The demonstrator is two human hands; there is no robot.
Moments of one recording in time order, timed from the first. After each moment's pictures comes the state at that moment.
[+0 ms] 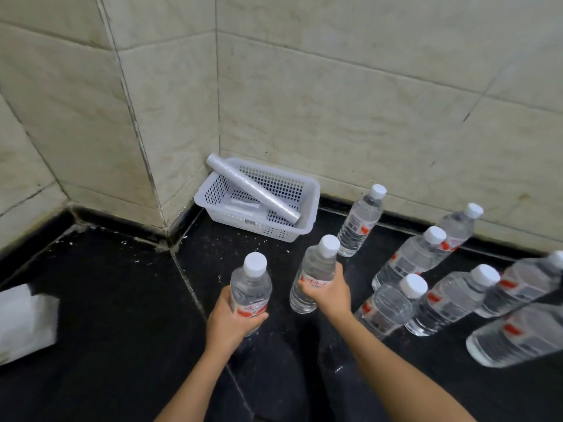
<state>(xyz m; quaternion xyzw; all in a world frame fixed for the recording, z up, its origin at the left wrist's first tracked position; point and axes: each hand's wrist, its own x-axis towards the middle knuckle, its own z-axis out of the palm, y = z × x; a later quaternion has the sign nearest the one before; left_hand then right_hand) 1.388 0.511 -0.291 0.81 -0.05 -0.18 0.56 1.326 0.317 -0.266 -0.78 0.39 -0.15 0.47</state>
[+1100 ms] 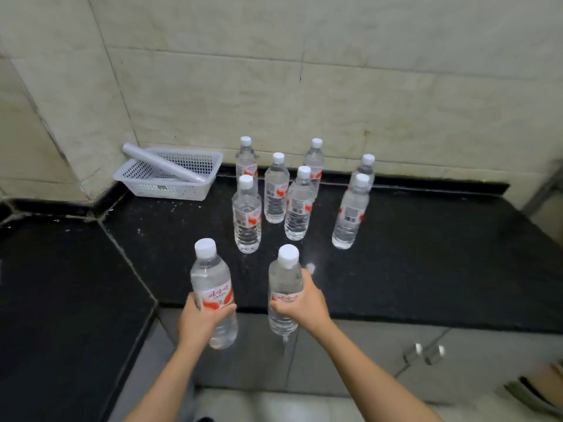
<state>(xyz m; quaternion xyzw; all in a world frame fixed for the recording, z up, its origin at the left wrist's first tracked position) 1.122 0.486 -0.291 0.81 -0.04 -0.17 0.56 0.997 0.323 -0.250 -0.79 0.35 -0.12 0.48</state>
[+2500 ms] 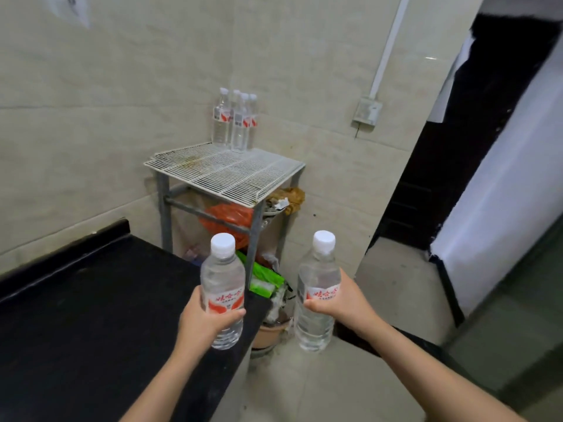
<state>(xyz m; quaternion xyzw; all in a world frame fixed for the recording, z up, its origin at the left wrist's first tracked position) 0.716 -0.120 -0.188 0.49 -0.55 -0.50 0.45 0.491 -0.034 -0.095 -0.56 0.68 -0.40 0.27</state>
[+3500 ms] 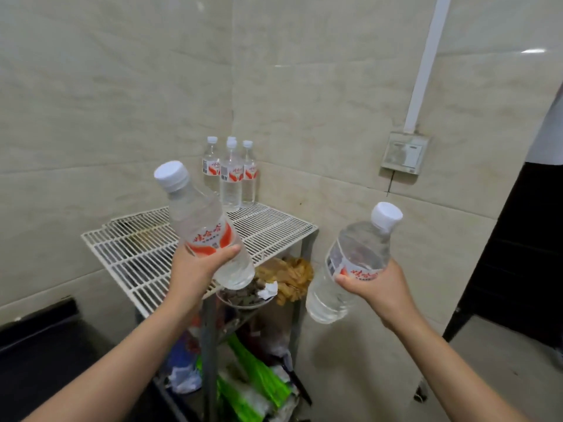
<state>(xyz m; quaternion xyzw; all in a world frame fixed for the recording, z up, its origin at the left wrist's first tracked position) 0.469 -0.373 -0.044 0.38 -0.52 -0.38 0.66 0.201 -0.327 -0.045 -0.57 0.52 -0.59 0.25</state>
